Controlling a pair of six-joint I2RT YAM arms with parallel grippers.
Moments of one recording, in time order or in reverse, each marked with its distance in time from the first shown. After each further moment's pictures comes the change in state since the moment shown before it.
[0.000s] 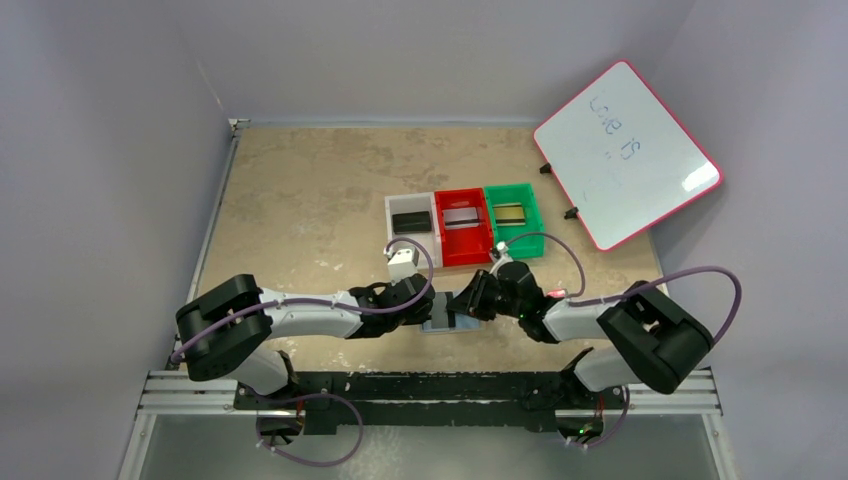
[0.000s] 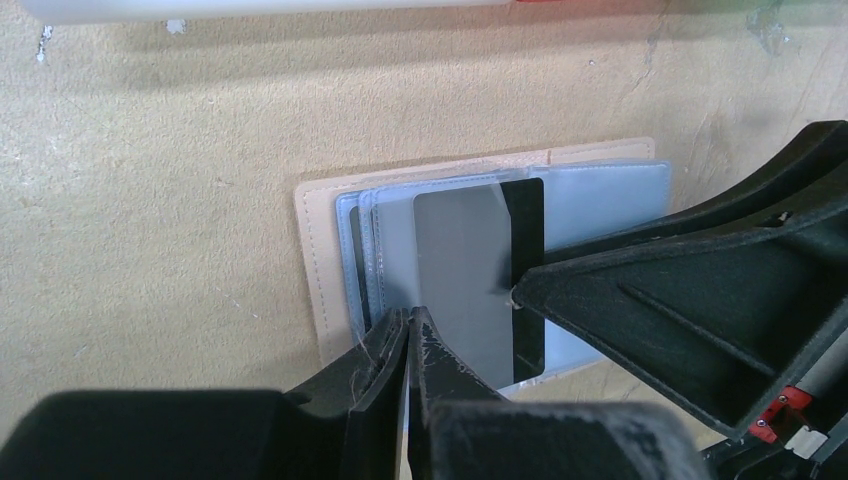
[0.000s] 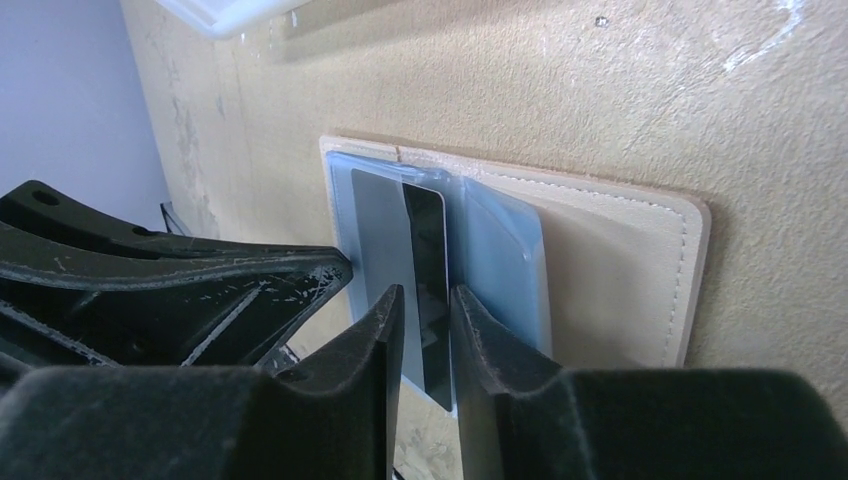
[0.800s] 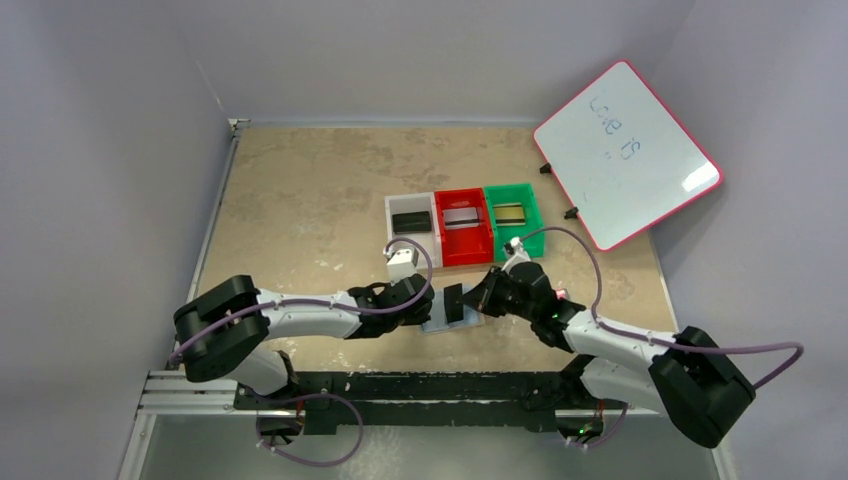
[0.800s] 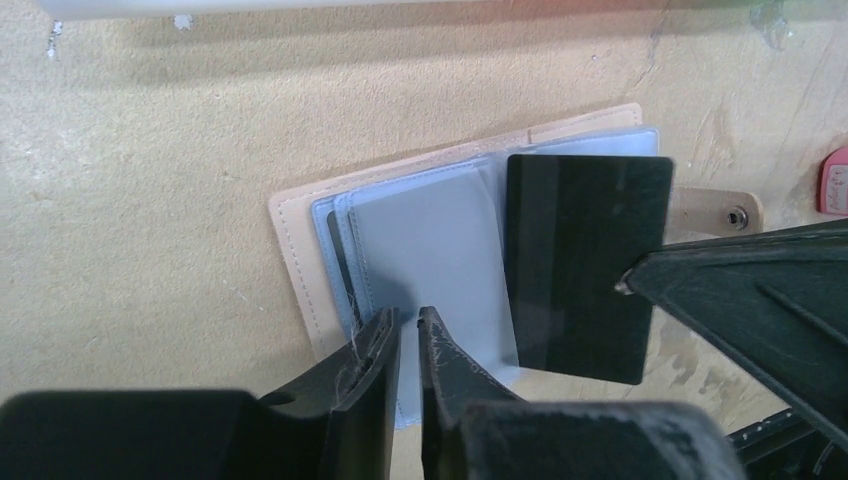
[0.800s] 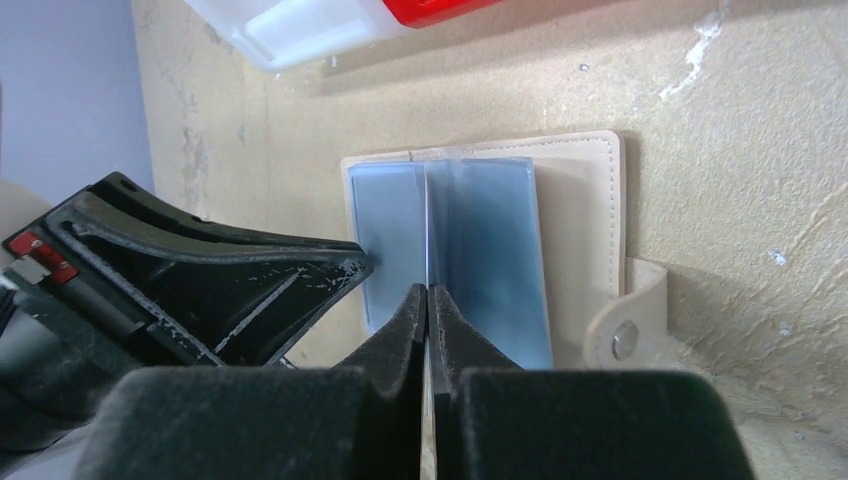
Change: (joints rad) left arm 0.000 -0.006 0.000 -0.006 -0.001 0.000; right arm 0.000 -0.286 0.003 -0.251 0.115 -0.063
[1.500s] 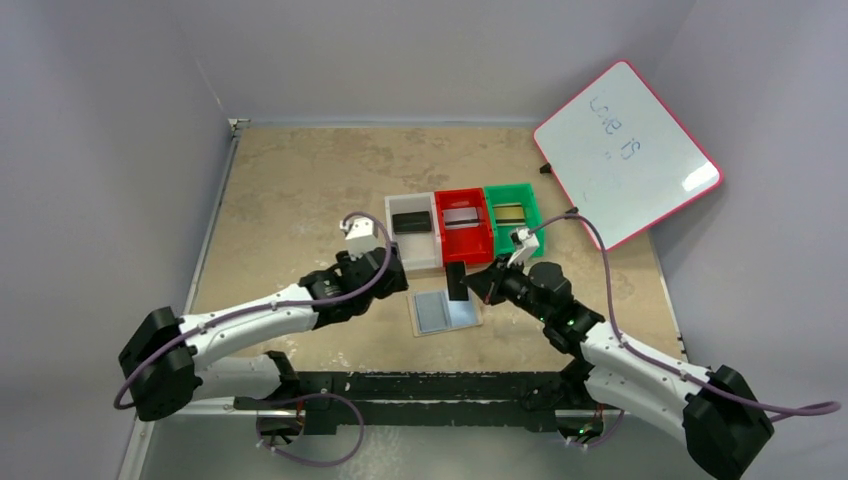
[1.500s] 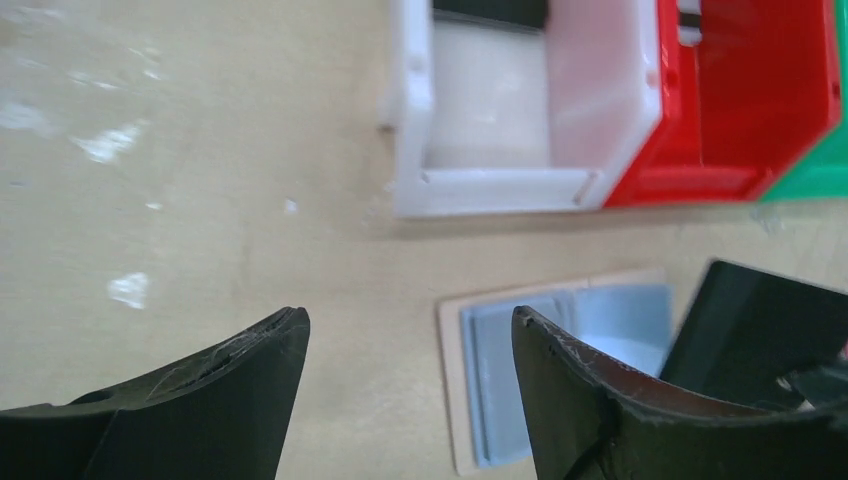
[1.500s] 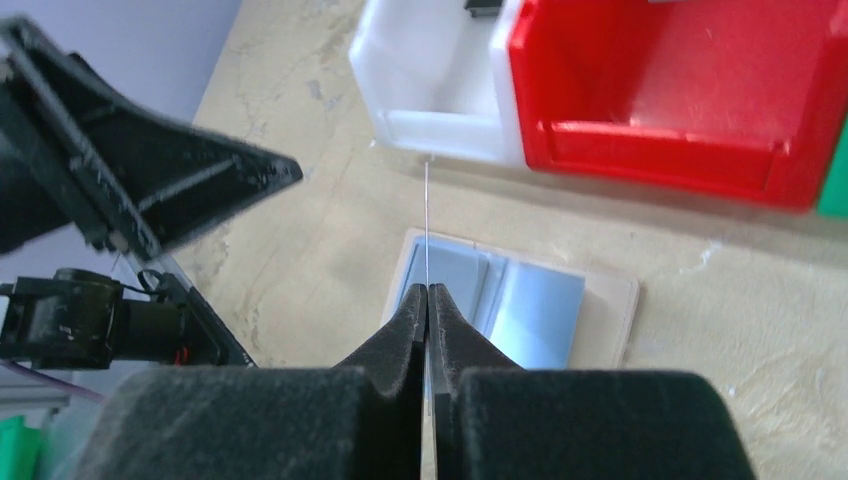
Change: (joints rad) left arm 0.113 -0.279 0.051 -0.281 -0.182 0.117; right arm 0.000 -0.260 0.003 0.001 0.039 -0.268
